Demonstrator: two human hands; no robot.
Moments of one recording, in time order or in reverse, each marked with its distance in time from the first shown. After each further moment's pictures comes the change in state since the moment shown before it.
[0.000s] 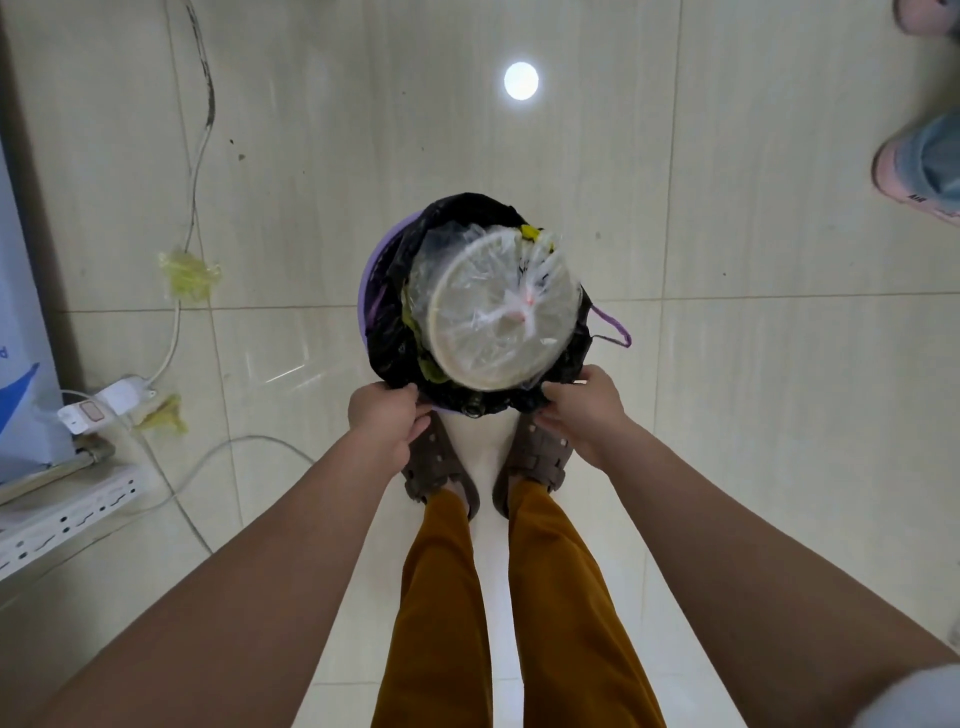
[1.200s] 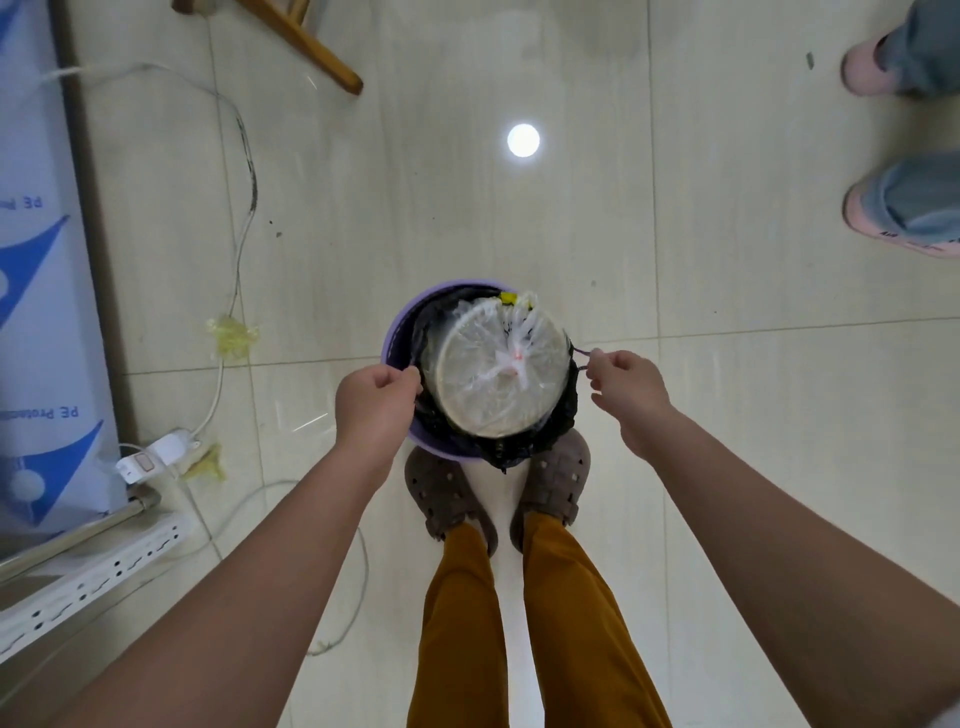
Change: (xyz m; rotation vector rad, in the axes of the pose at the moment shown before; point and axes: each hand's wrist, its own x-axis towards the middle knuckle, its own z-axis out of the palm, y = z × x) left_hand -0.066 0.064 -0.015 0.387 0.123 0.488; right_hand -0.020 -0.061 -0.034 -0.124 0.142 -0.225
